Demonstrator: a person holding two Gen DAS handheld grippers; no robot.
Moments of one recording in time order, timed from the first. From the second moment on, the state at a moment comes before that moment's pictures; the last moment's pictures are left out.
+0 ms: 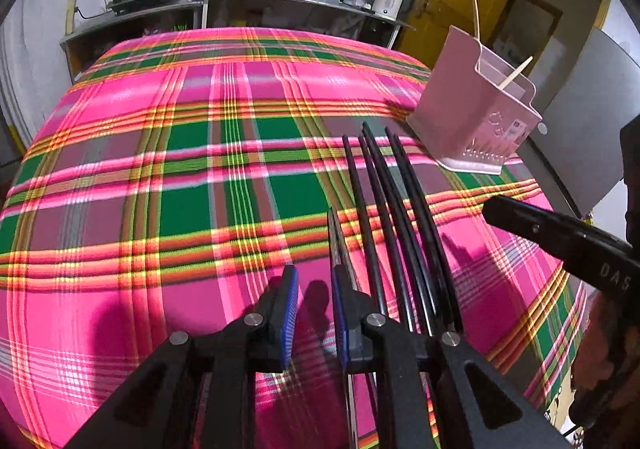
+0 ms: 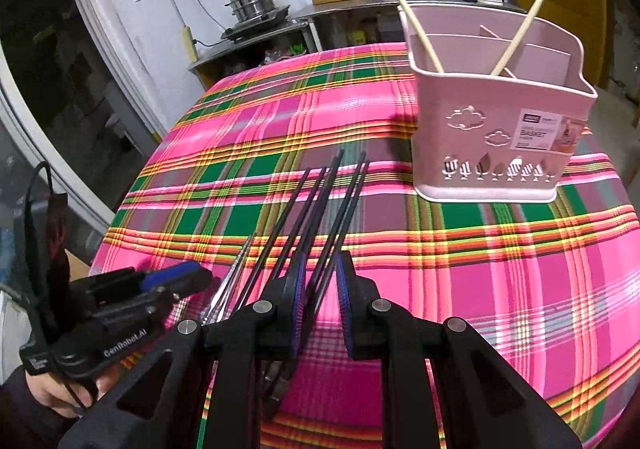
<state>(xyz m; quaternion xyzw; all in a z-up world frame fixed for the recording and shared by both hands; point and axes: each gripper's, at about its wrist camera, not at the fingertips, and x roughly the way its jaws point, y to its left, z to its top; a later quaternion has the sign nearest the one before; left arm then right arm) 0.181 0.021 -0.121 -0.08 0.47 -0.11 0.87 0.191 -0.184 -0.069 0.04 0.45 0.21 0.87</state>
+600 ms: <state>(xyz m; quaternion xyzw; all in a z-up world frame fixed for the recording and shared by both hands) 0.179 0.008 -0.127 -0.04 0.47 -0.11 0.88 0.189 -0.181 -0.070 0.05 0.45 0.22 0.86</state>
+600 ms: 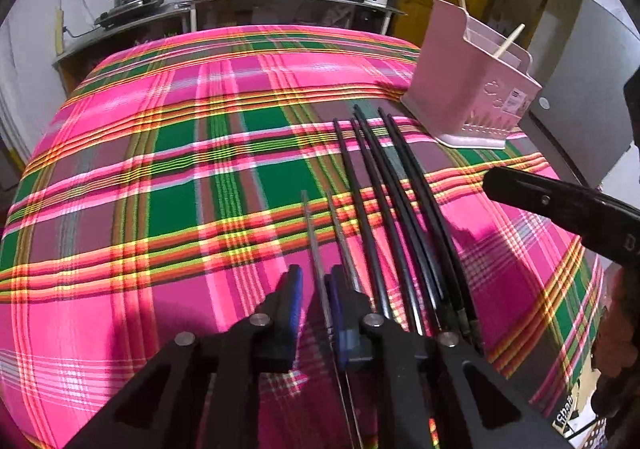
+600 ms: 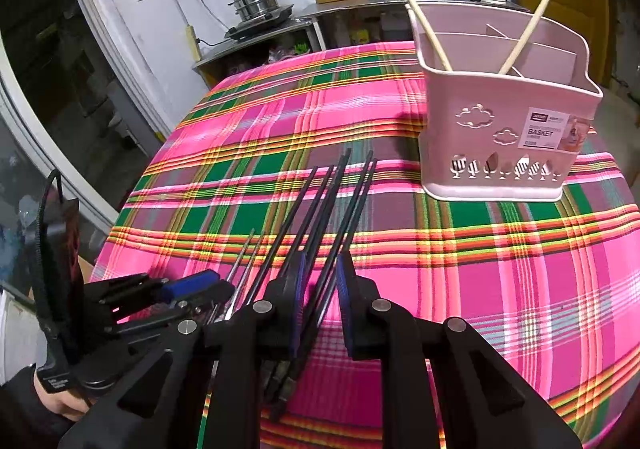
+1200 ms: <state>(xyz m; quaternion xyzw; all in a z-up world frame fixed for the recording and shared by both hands) 0.173 0.082 -0.128 -0.10 0.47 -0.04 0.88 0.203 -0.107 -0.100 0.03 0.49 0.29 0.82</state>
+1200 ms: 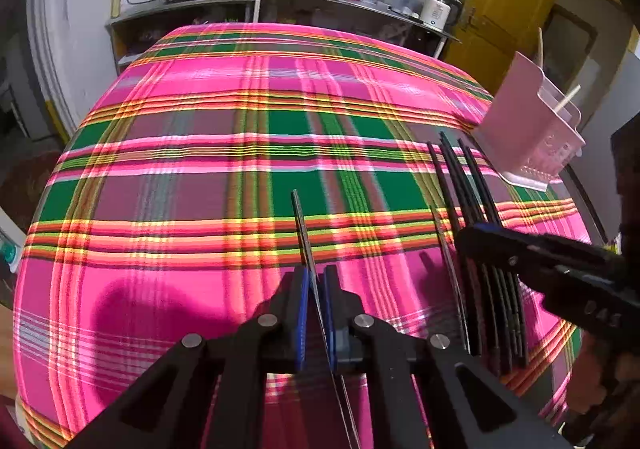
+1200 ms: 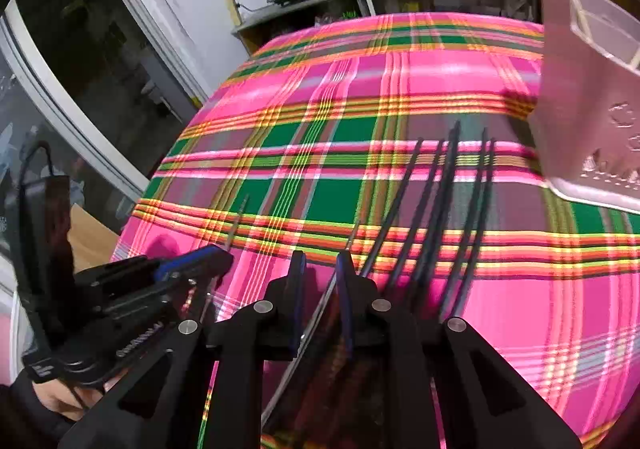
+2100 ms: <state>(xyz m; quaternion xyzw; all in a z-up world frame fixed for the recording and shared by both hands) 0.198 0.081 -0.122 -0.10 0.47 -0.04 0.88 0.214 -0.088 -0.107 0.01 0.51 0.26 0.82</state>
